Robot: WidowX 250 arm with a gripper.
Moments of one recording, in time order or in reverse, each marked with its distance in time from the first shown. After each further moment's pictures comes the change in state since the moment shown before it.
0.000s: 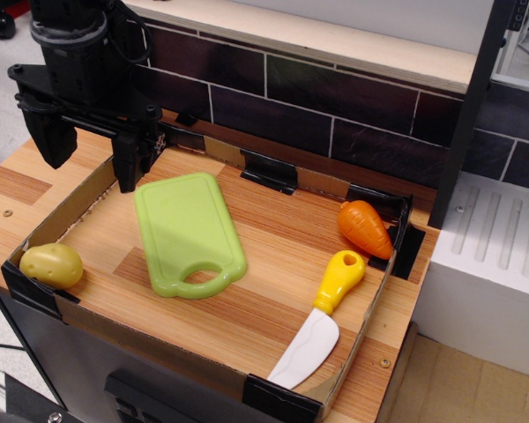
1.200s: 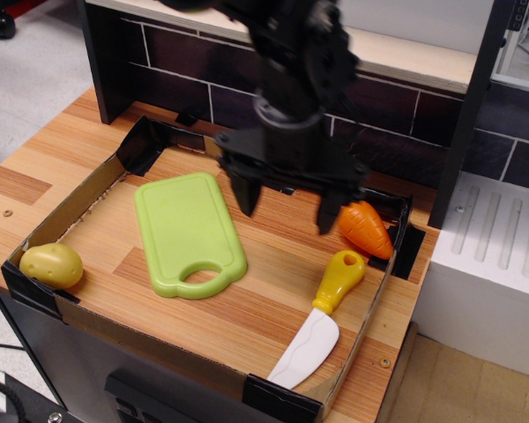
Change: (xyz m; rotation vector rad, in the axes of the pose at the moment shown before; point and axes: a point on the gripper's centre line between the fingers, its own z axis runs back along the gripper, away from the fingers) arm 0.036 -0.139 -0.033 -0.091 -0.129 0.054
